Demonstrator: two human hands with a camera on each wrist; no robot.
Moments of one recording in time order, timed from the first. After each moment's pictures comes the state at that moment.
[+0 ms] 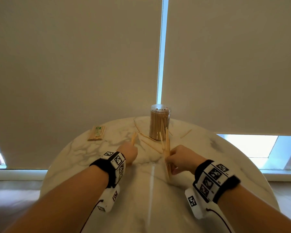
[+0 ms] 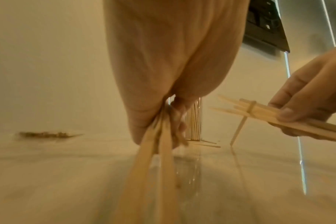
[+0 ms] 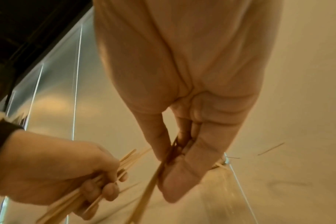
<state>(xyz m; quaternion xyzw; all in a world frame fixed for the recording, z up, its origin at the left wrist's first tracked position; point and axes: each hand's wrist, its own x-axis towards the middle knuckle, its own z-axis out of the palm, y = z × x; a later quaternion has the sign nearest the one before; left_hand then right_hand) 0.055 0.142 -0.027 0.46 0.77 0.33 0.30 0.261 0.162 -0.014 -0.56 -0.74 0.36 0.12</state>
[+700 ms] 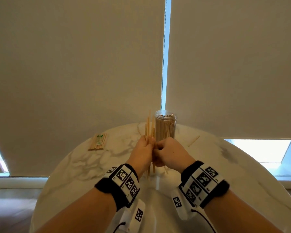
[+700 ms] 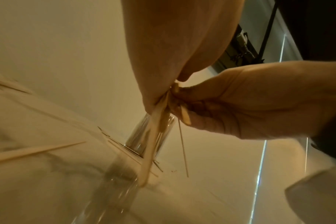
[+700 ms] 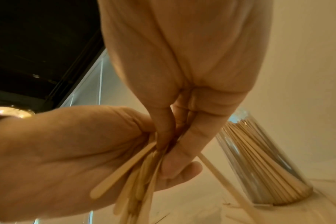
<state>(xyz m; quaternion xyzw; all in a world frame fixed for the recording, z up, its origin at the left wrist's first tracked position) 0.084 0.157 -0.019 0.48 0.55 0.58 0.37 0.203 0.179 0.009 -0.44 -0.77 0.38 0.27</state>
